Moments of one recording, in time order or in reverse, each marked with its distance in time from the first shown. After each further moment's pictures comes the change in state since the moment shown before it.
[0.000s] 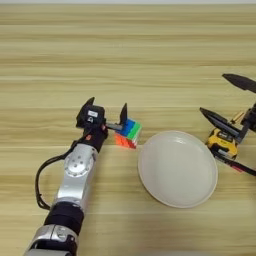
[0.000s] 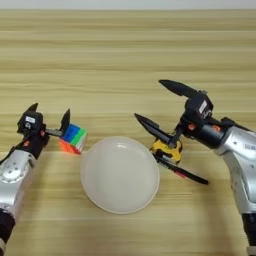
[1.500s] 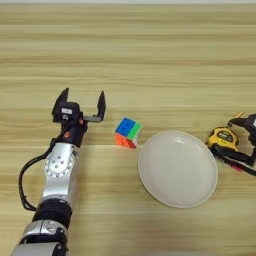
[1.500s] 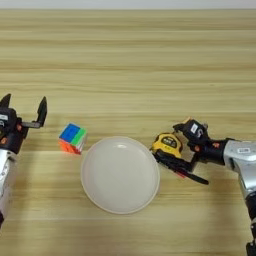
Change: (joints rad) left arm -0.029 0.042 0.097 0.092 -0.070 -0.230 -0.033; right arm -0.201 -0.076 0.140 0.730 -0.356 -0.097 0.079
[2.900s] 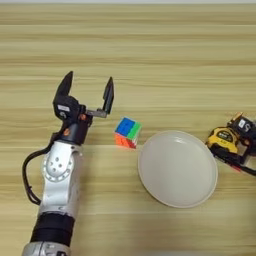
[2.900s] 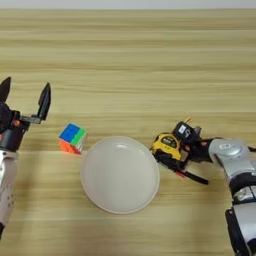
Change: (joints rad) left arm 0.154 -0.039 -0.075 -0.463 -0.088 0.097 -0.078; right arm -0.207 0.082 0.063 0.390 -0.135 -0.061 -0.111
